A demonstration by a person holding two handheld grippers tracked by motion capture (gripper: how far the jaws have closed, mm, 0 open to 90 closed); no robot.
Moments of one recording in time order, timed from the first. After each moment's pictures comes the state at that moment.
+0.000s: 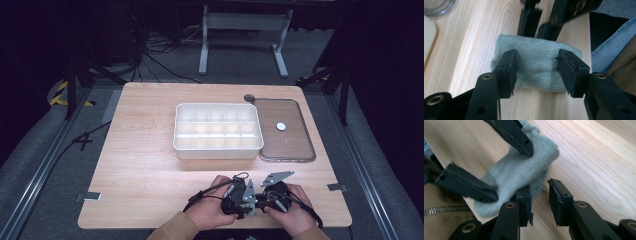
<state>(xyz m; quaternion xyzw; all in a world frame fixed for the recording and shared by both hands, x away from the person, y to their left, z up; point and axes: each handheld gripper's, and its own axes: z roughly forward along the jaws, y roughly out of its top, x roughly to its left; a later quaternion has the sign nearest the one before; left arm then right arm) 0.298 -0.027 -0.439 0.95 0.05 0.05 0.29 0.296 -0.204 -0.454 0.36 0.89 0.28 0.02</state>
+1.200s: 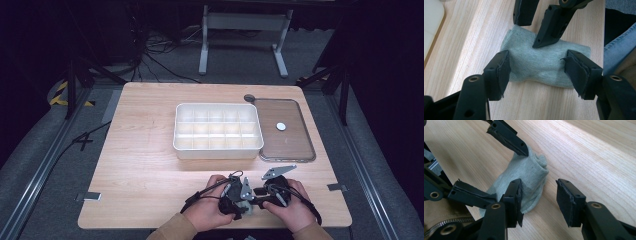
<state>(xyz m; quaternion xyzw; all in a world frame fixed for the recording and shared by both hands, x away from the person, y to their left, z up) 0.299 -0.020 -0.444 0.96 0.09 0.07 0.27 0.309 -0.204 -0.450 0.38 0.87 0.32 0.00</state>
